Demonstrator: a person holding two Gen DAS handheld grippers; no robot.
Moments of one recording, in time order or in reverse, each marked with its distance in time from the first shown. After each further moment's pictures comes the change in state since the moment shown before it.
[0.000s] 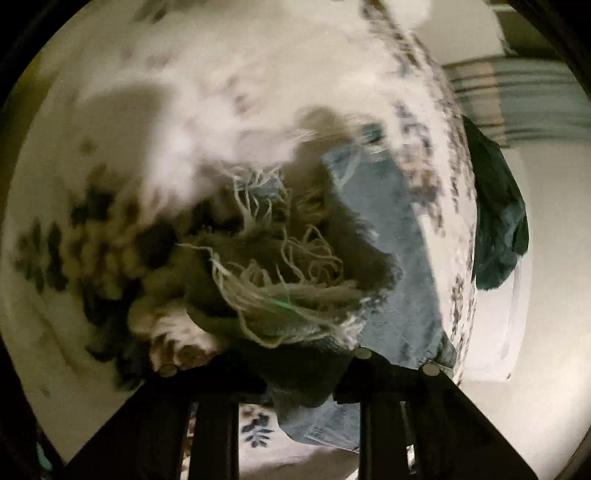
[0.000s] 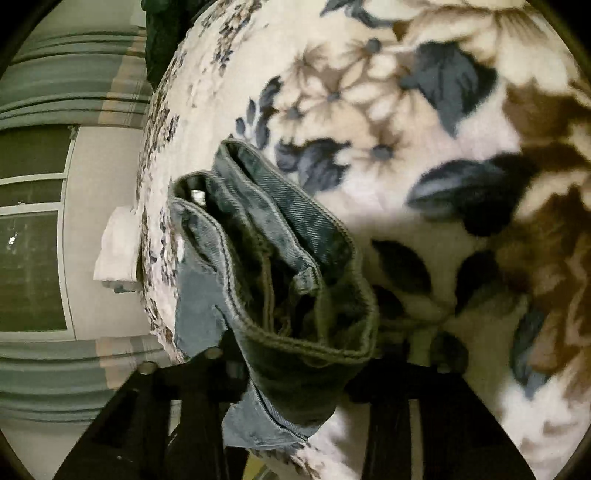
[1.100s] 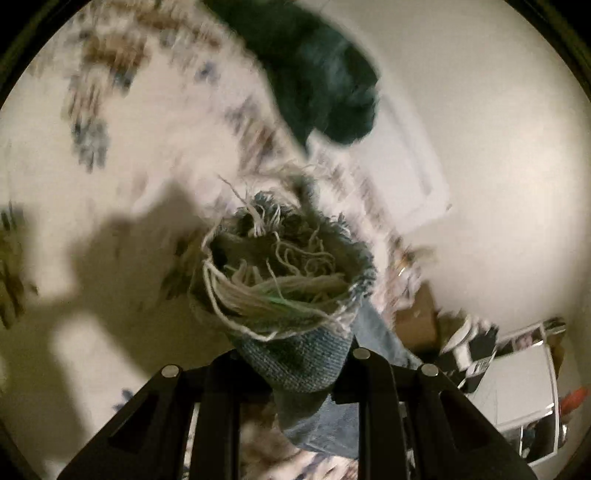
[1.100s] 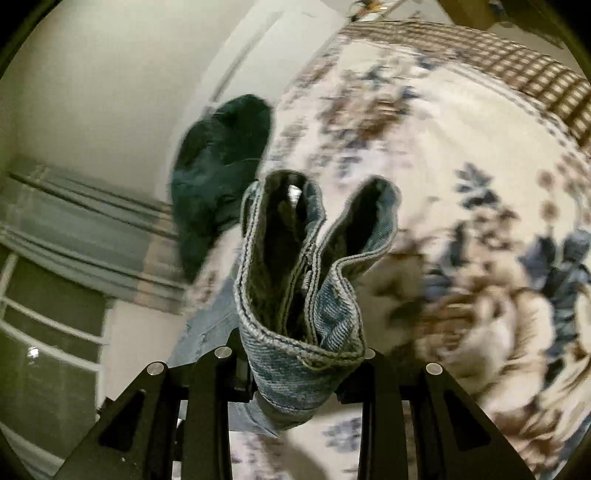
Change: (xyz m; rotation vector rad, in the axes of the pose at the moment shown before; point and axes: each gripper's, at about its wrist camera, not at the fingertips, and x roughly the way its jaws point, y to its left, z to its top) left arm 0.159 -0.373 -0.020 0.670 0.388 -0.286; right arm -0.224 0.032 0.172 0.189 -0.642 0.054
